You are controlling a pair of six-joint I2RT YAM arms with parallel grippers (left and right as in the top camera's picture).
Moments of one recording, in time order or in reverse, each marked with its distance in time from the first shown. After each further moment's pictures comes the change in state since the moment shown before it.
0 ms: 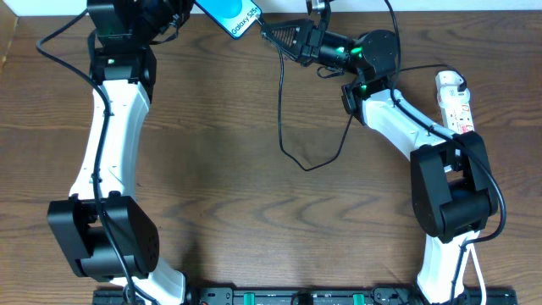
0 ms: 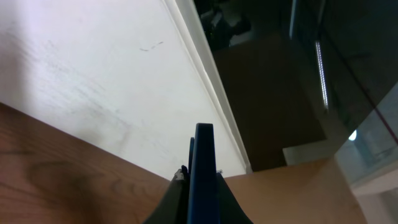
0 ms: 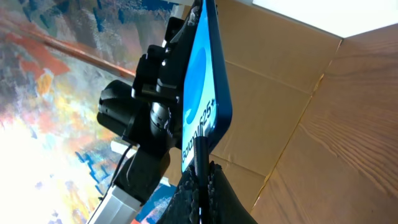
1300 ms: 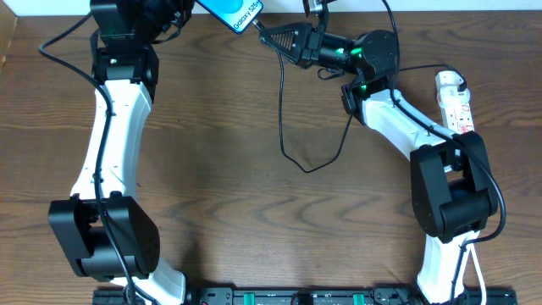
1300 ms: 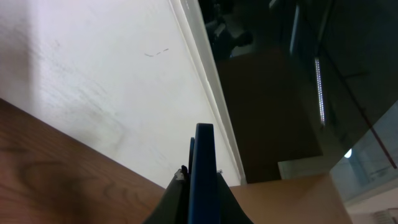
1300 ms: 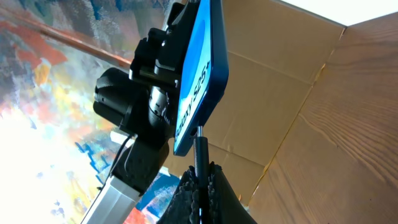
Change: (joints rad) left arm -0.011 0.000 0.000 -0.004 -0.052 -0.066; right arm 0.000 0.000 0.000 0.000 -0.047 0.000
